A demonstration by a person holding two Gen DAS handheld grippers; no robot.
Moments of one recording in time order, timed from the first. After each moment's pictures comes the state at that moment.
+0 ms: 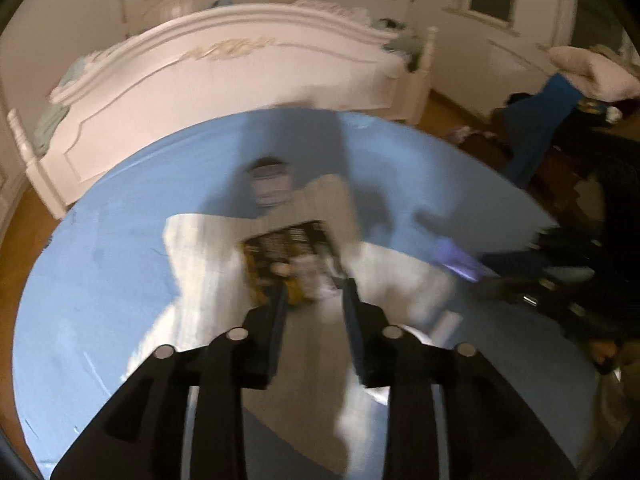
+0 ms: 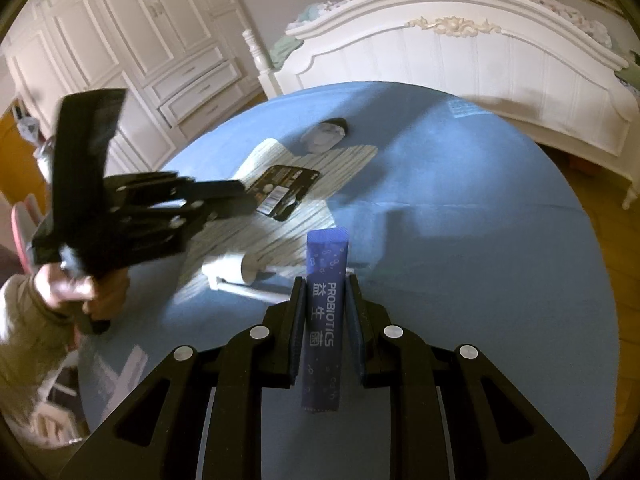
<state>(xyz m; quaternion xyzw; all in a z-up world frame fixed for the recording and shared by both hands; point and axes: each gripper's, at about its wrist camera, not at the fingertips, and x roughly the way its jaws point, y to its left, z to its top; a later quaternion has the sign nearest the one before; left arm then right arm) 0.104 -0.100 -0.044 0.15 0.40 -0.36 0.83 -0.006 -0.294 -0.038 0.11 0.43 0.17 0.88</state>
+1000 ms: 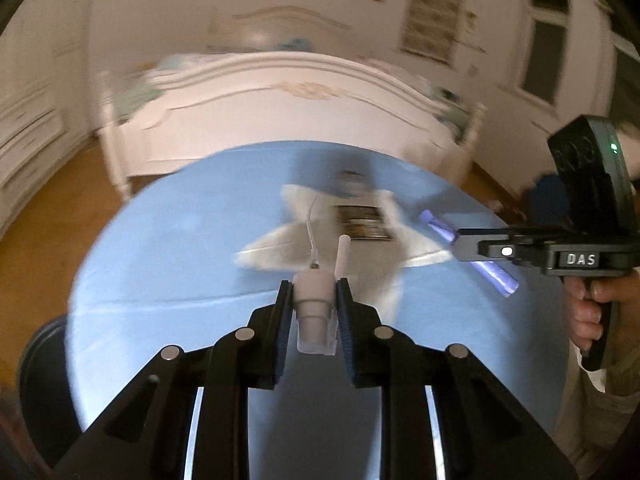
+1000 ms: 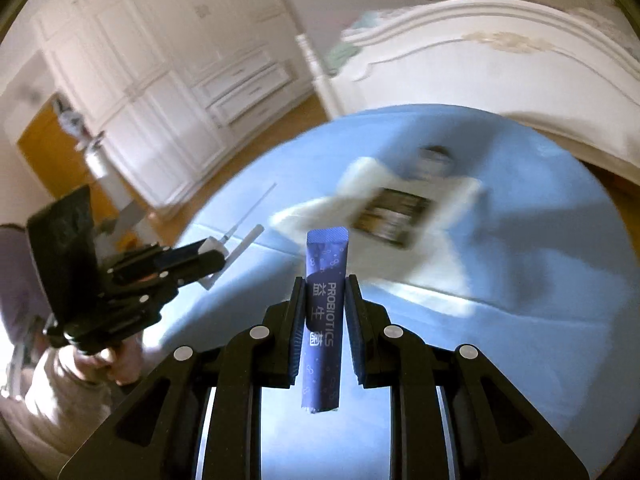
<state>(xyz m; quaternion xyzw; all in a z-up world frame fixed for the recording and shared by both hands) 0.029 0.036 -0.026 0.02 0.35 -0.24 0.90 0.011 -0.207 0.009 0.11 0.41 0.28 0.86</state>
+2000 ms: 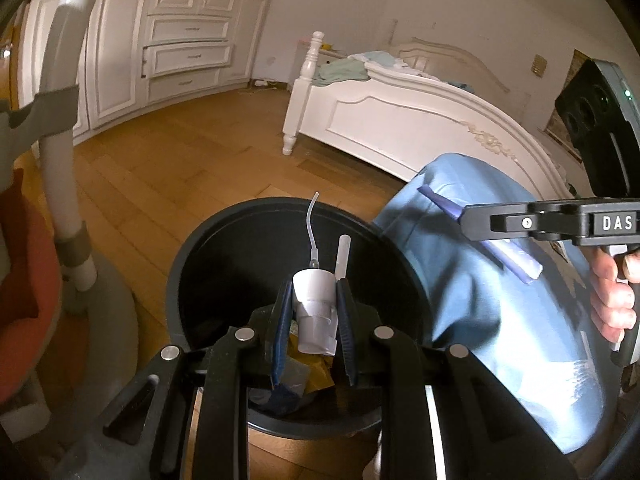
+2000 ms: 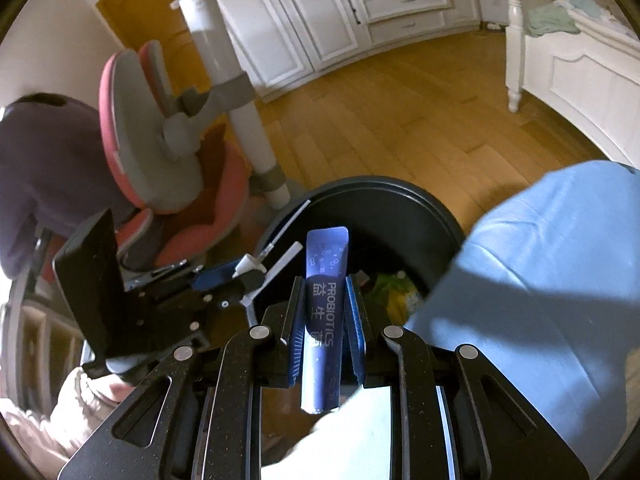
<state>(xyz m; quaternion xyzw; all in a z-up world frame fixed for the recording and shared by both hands) -0.021 0.283 -0.084 -0.12 0.36 -0.02 0.92 0.060 0.135 -0.001 -0.06 0.48 0.46 0.75</state>
